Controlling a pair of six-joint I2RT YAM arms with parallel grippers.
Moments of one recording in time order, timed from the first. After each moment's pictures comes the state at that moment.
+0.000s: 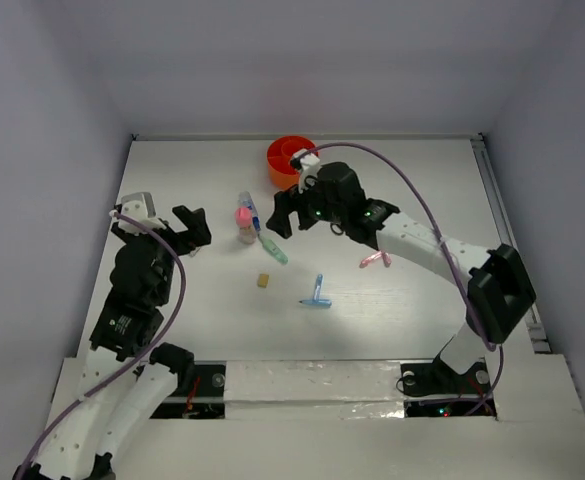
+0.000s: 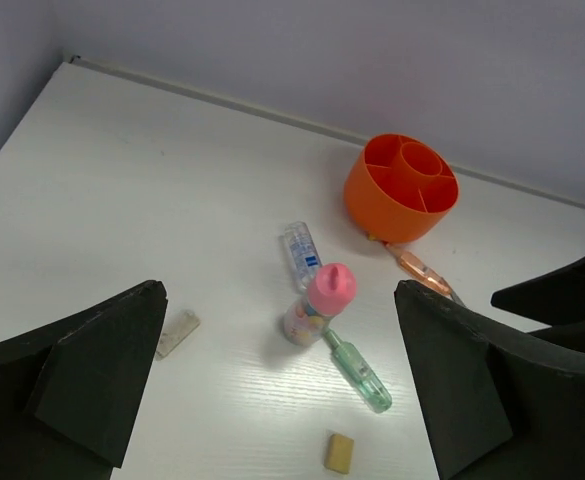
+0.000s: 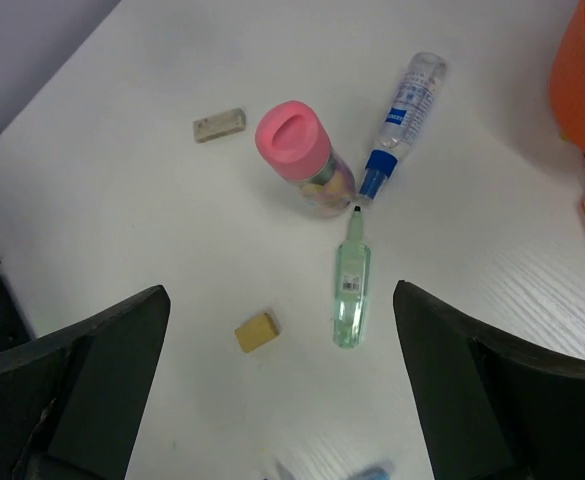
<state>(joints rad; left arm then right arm) -0.39 0.54 0.75 -0.29 -0.39 -0.34 0.74 1.62 1.28 -0.07 -0.26 0.24</state>
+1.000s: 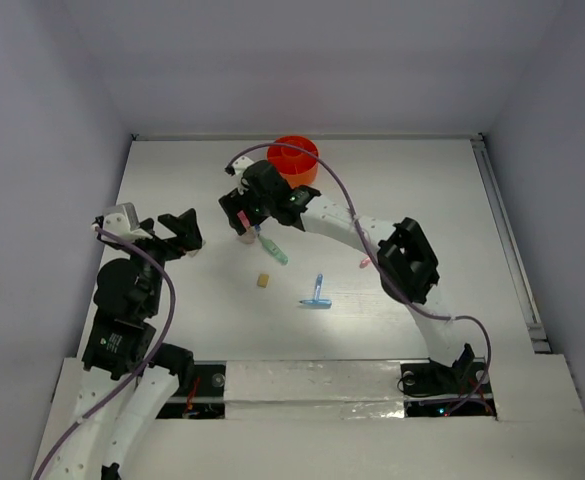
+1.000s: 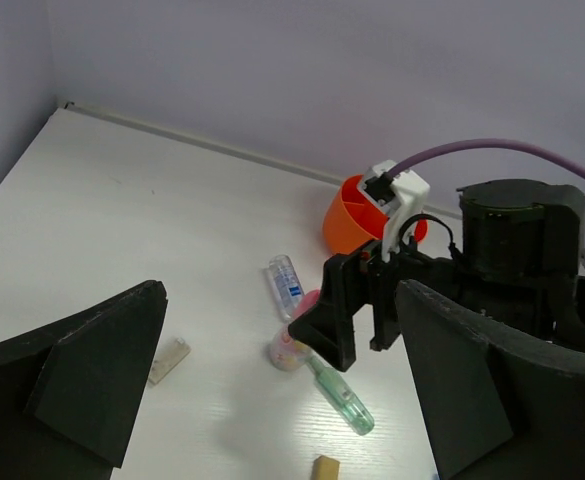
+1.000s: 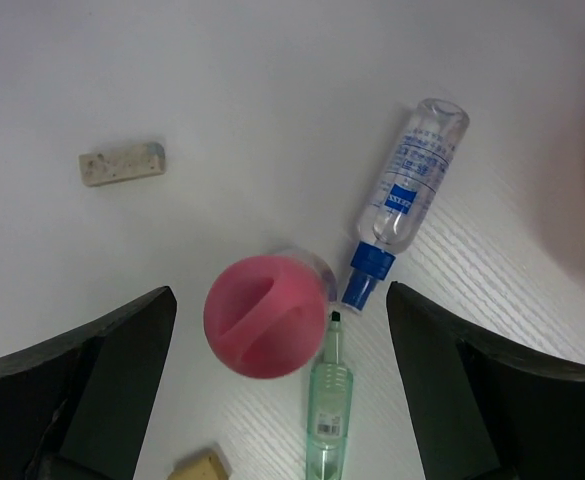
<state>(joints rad) -0.31 0.43 0.75 -0.27 -0.31 -0.33 0.87 2.21 1.94 -0.34 -0.02 0.10</state>
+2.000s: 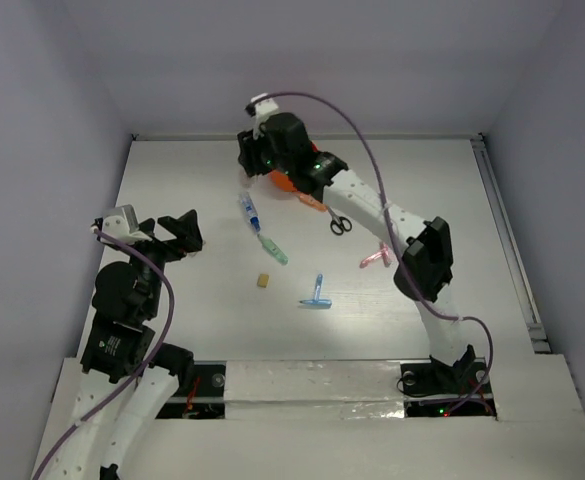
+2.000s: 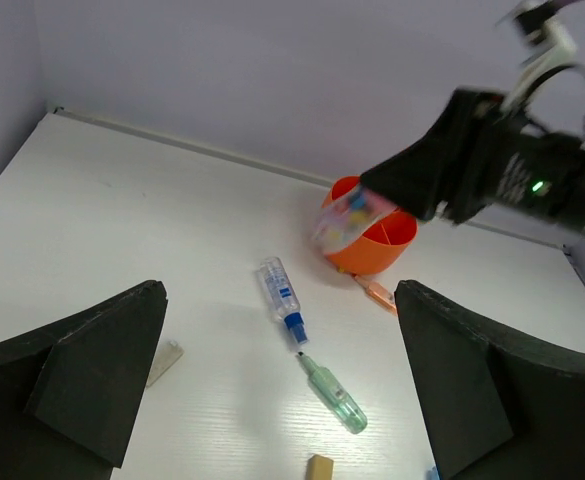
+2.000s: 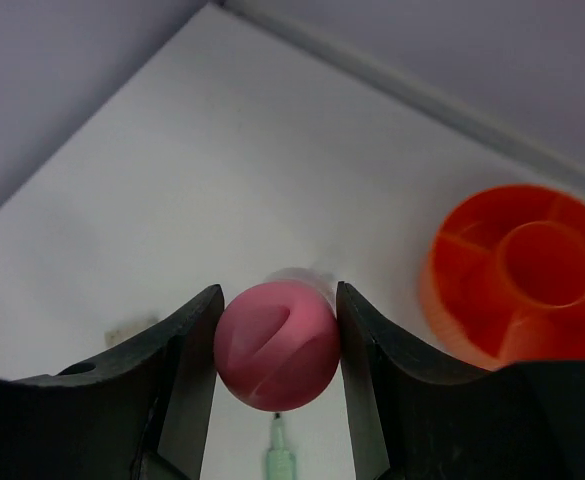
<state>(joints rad) -0.33 0.41 0.75 -0.27 -0.31 -0.33 0.81 2.17 2.16 -0.32 0.10 0.13</state>
